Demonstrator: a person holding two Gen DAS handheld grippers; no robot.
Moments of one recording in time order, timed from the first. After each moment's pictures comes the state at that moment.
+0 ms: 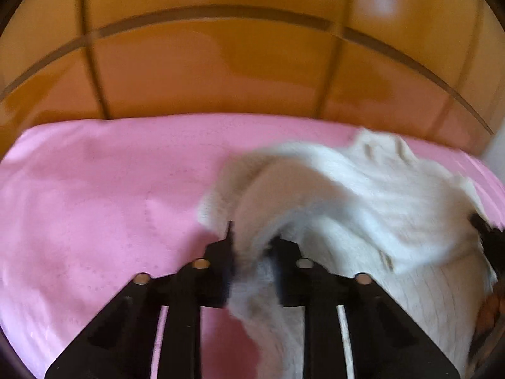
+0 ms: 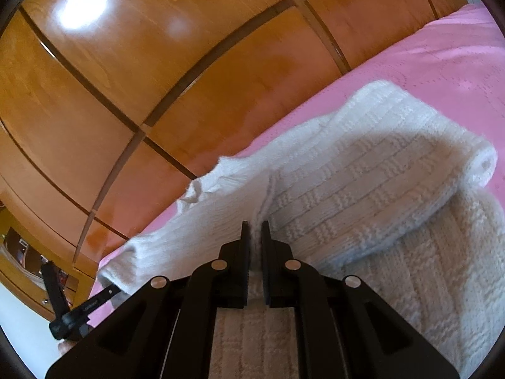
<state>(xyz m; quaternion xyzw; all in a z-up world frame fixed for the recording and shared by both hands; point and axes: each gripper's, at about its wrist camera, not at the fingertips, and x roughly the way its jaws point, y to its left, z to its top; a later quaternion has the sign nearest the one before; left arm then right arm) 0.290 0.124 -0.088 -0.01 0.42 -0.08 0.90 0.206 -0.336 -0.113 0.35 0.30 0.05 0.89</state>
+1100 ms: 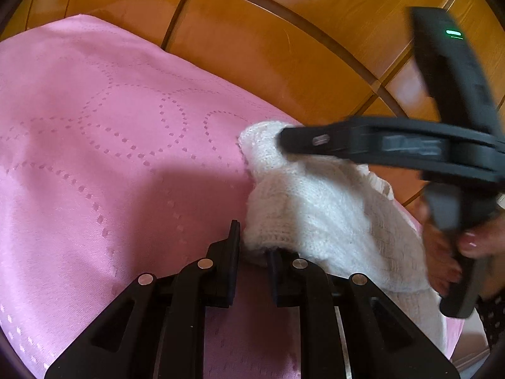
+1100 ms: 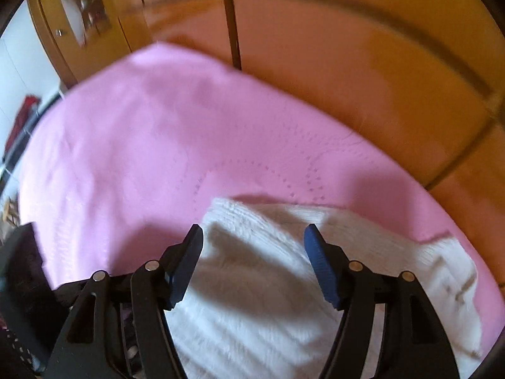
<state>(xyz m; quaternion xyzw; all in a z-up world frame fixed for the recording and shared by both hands) 0.225 0.194 -0.138 -0.24 0.38 -0.09 0.89 0.356 0.011 -0.086 -0.15 0.51 0.30 0.79</state>
